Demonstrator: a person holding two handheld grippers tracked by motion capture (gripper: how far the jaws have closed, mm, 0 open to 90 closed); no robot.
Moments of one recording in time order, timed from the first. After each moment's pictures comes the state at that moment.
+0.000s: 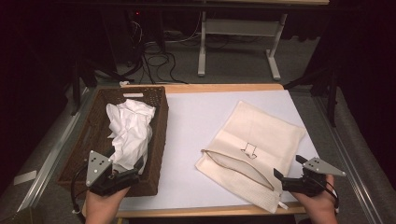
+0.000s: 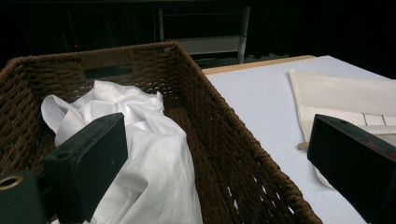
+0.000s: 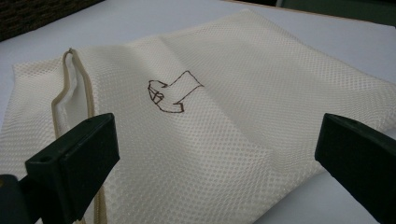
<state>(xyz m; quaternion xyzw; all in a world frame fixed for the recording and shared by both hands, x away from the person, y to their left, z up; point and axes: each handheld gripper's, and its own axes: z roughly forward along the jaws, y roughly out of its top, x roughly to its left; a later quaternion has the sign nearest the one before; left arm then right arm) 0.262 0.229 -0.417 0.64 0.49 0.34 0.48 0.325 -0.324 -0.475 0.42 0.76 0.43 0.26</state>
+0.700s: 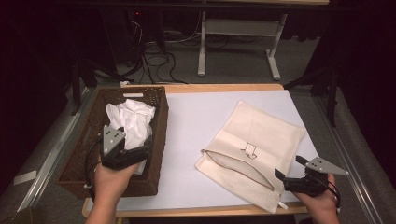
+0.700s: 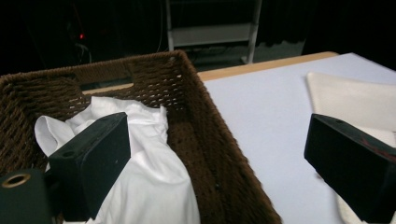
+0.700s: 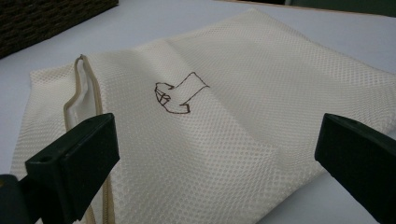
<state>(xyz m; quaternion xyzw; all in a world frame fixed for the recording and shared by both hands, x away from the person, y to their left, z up) 0.323 0.212 -0.391 0.65 0.51 0.33 0.45 0.327 -0.330 -0.475 0.43 0.75 0.45 0.23</state>
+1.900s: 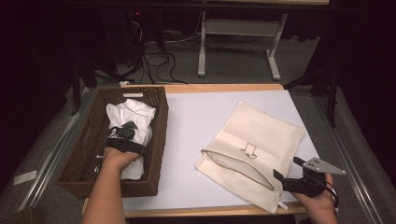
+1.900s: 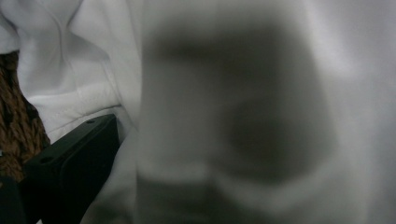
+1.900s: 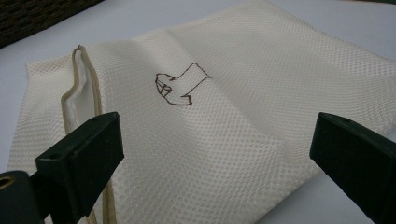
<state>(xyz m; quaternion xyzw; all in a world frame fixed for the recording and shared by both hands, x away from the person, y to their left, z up) 0.438 0.250 -0.501 0.74 0.66 0.08 0.11 0.327 -0.327 -0.478 0.43 0.76 0.44 0.22</state>
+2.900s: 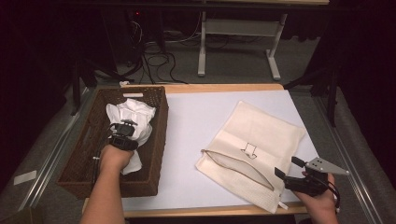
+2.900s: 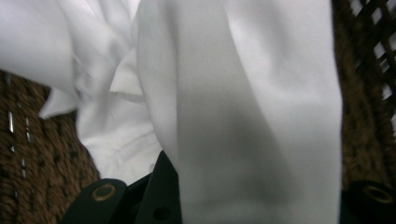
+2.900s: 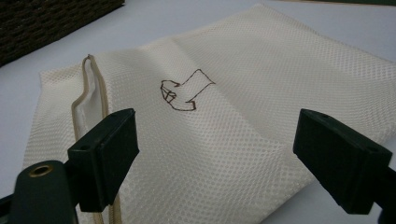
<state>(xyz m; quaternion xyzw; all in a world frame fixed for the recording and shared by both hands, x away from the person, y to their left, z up) 0.427 0.243 -0.470 0.75 0.61 0.17 0.17 0.327 -0.333 -0.477 0.43 0.75 0.46 0.21</state>
